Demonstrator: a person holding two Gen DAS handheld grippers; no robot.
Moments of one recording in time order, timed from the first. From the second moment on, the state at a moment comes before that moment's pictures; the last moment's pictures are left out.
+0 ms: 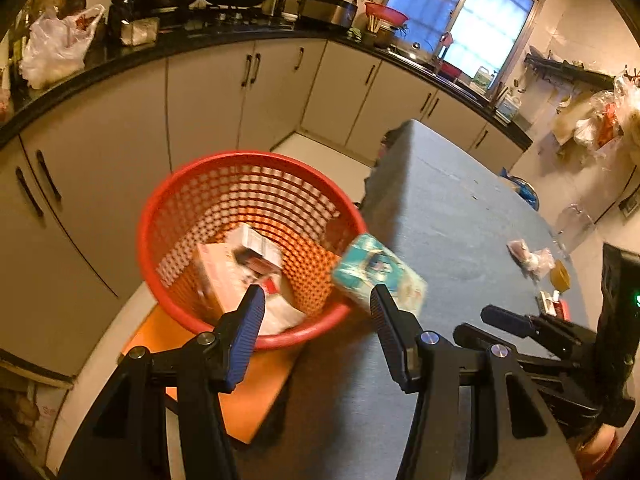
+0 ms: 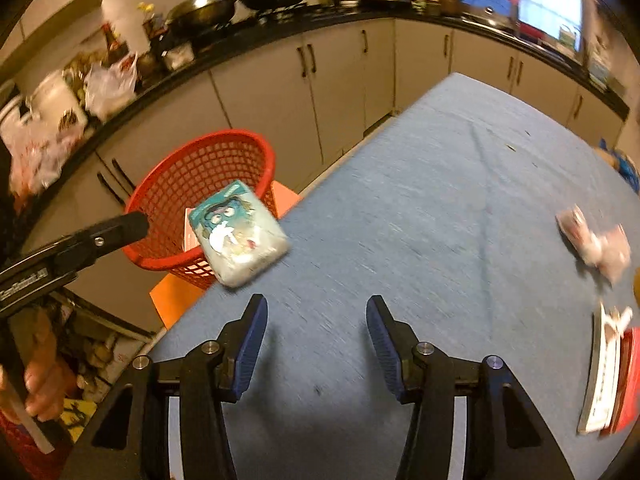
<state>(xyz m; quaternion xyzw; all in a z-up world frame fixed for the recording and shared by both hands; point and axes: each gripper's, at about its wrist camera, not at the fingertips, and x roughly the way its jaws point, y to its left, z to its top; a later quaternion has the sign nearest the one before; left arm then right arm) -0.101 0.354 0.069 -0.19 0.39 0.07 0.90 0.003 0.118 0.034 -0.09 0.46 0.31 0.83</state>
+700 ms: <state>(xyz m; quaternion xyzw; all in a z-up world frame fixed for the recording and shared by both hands) -0.108 0.387 0.060 -0.19 0.39 0.10 0.90 0.037 0.137 0.045 -0.02 0.47 0.31 0.83</state>
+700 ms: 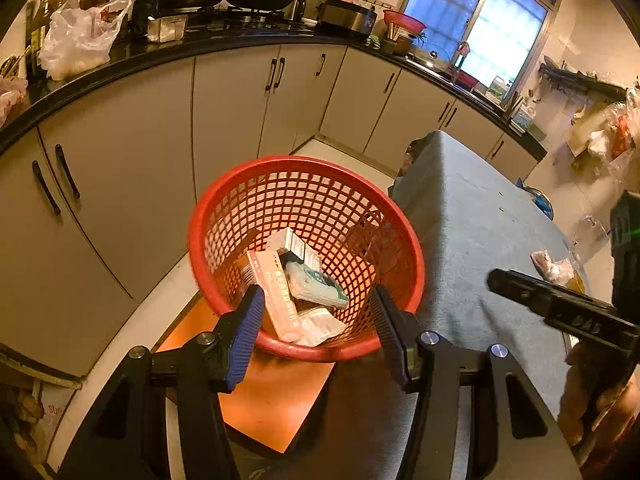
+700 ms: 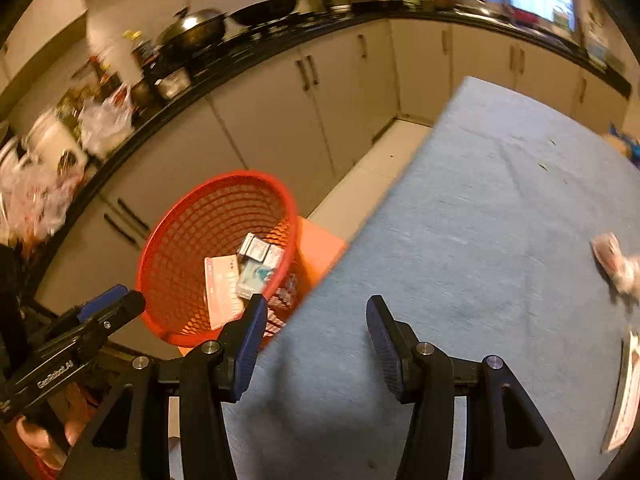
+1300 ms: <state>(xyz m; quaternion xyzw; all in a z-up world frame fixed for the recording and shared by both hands) -0.082 0.231 0.082 -0.09 0.41 -0.02 0.91 0.006 -0.059 0.082 0.07 0.42 0.22 0.88</state>
